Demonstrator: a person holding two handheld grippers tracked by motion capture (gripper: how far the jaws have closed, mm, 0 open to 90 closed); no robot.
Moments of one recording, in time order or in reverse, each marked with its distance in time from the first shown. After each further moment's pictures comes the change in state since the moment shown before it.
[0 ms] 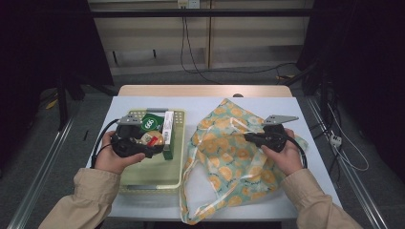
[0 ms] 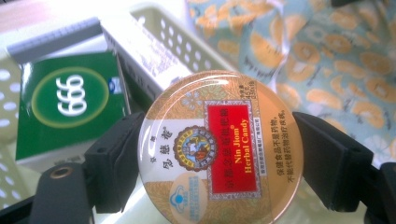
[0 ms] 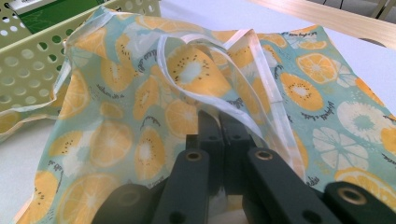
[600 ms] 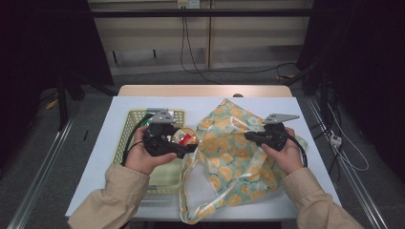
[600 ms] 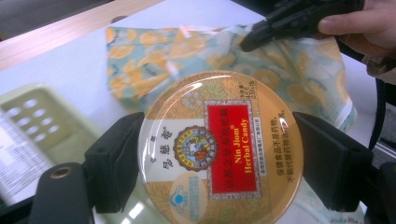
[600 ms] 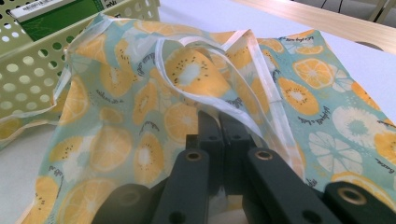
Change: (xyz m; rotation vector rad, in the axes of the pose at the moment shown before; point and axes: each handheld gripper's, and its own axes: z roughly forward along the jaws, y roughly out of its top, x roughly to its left) left arm -0.069 0.044 0.037 -0.076 -0.149 0.101; right arm -0.002 0.003 -0.001 -0.008 0.001 0.008
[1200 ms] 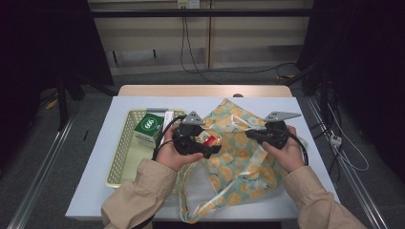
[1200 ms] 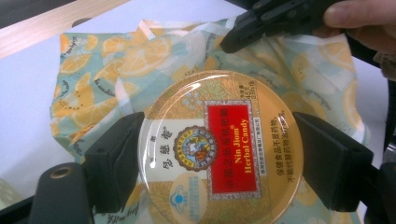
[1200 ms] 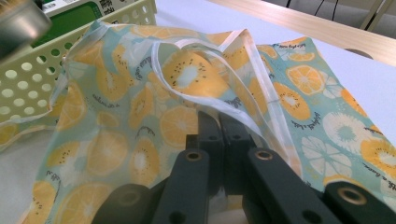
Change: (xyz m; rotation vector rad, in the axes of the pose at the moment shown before) left arm -0.015 0.012 0.064 0.017 -0.038 0.034; right arm -0.002 0.006 -0.004 -0.009 -0.011 -0.006
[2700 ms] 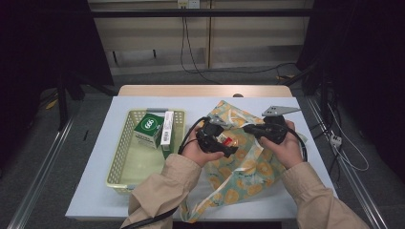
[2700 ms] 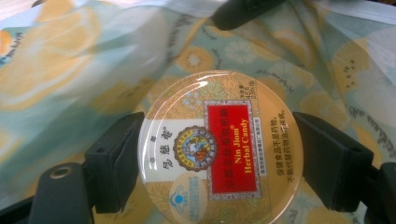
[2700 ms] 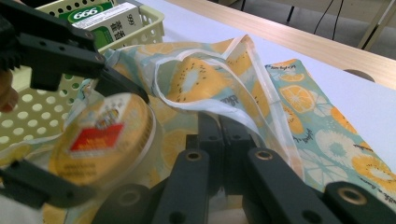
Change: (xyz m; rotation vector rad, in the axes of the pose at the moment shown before) left arm -0.008 0.010 0.069 0.074 -0.007 0.001; right arm 0.004 0.018 -0.001 -0.032 0.011 -0.006
